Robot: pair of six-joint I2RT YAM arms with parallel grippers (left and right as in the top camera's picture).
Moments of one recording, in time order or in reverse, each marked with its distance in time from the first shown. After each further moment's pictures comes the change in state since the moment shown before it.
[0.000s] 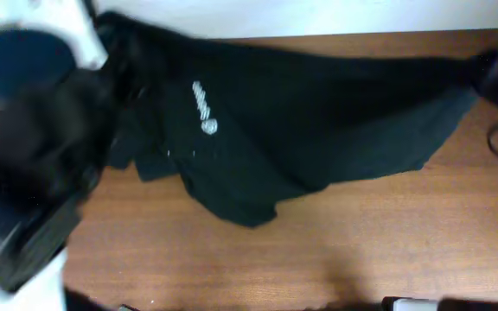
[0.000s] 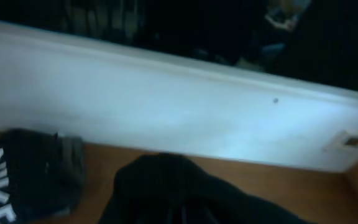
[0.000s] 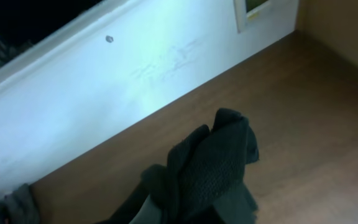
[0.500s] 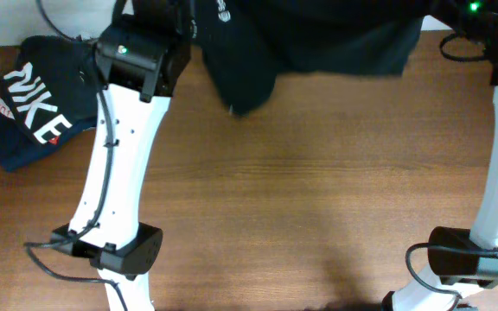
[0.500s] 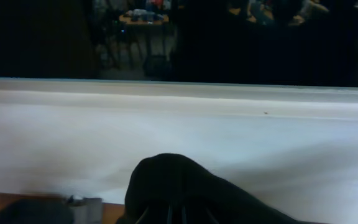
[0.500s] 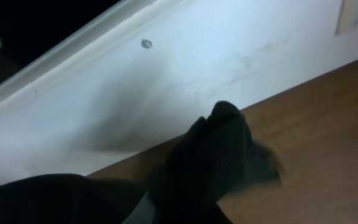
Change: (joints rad) left arm 0.118 0.416 -0.018 0.495 -0.072 0.259; right arm -0.018 0.318 -0.013 0.347 -0.225 -0.024
